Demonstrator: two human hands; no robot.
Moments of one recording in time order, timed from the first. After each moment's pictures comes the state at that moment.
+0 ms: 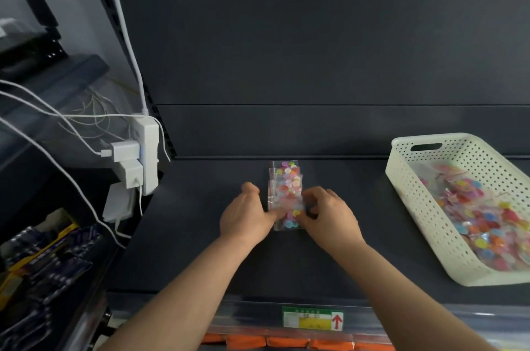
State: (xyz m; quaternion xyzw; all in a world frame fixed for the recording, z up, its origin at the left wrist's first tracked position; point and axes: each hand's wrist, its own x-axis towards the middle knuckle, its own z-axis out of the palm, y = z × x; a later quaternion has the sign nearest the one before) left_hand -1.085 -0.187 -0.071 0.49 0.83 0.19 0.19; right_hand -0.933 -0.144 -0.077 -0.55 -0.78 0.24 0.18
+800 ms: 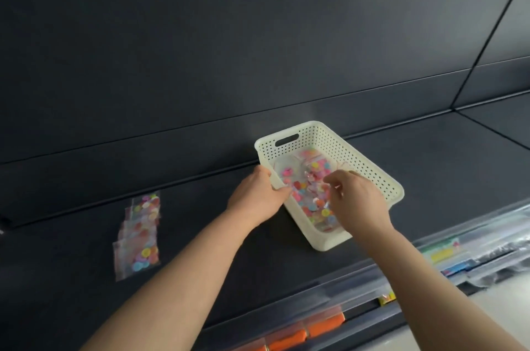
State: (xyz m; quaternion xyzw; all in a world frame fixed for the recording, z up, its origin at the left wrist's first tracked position) left_hand -0.837 -0.080 -0.025 0.63 0.70 0.19 0.29; right_hand -0.658 -0.098 -0.035 -0.70 -0.66 0.11 0.23
